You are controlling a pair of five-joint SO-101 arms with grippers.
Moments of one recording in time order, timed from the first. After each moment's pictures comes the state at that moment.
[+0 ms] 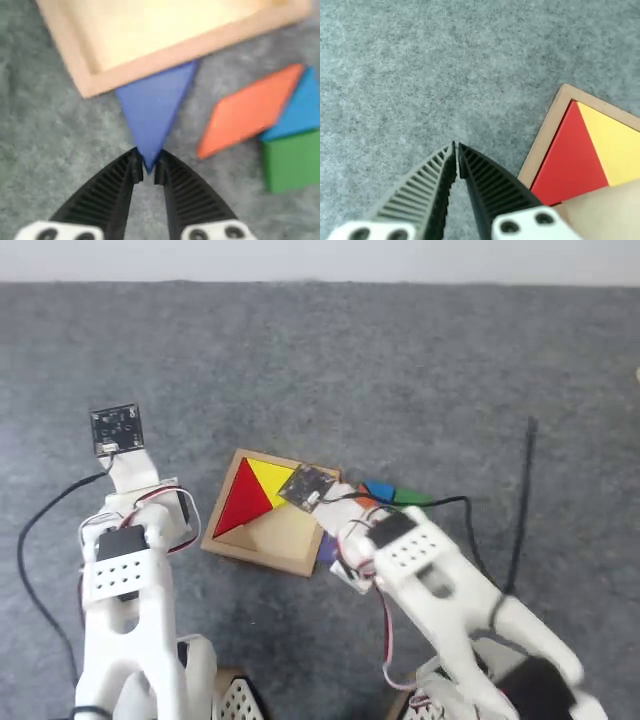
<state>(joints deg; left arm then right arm) -21.1 -40.9 66.7 40.7 4.9 -37.5 -24.3 54.2 53.0 20.4</state>
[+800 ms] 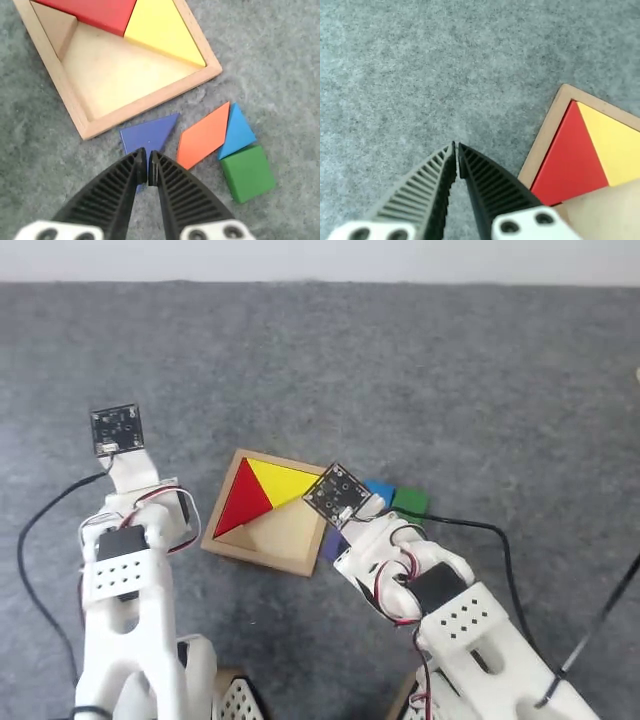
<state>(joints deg) -21.1 -40.9 66.7 40.7 4.8 -37.5 -53.1 69.3 45.2 15.7</state>
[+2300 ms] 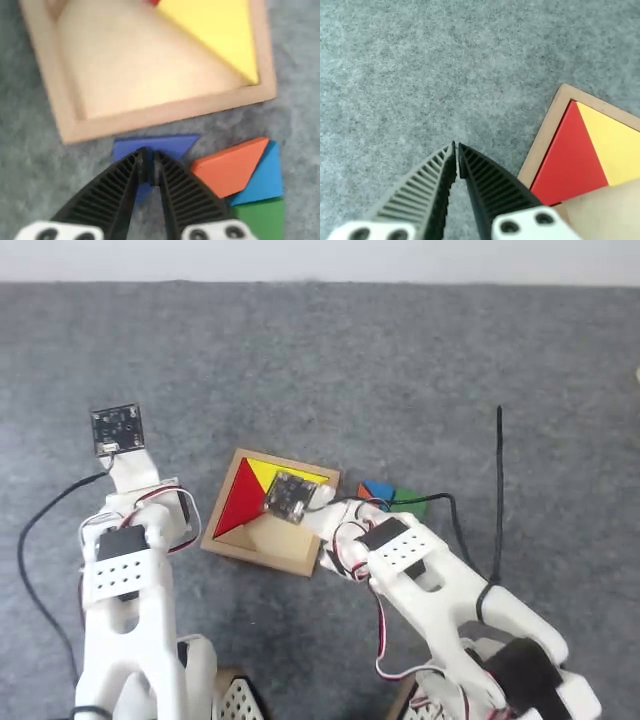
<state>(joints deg) -21.0 -40.9 66.7 40.7 4.8 -38.5 -16.2 56.2 36.6 34.2</state>
